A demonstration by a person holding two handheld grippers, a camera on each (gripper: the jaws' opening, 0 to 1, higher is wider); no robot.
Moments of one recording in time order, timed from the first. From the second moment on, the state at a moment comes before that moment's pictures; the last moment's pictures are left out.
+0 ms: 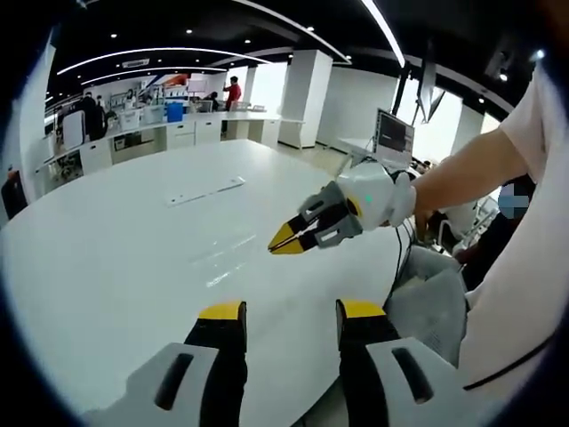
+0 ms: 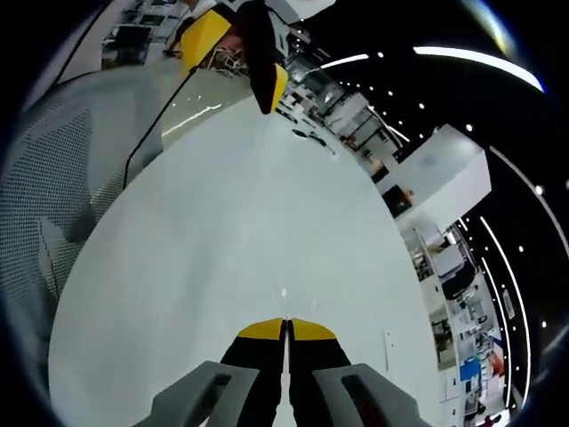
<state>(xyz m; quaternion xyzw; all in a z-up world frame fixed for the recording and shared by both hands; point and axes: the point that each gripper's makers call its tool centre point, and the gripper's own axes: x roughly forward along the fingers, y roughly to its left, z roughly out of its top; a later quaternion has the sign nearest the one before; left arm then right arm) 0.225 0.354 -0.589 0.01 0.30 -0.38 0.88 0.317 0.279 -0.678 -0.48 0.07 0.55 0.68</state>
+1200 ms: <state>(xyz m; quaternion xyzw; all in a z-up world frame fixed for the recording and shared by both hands) 0.221 0.355 -0.593 0.01 0.30 -0.38 0.88 0.303 0.274 -0.700 -0.45 0.12 0.54 0.70</state>
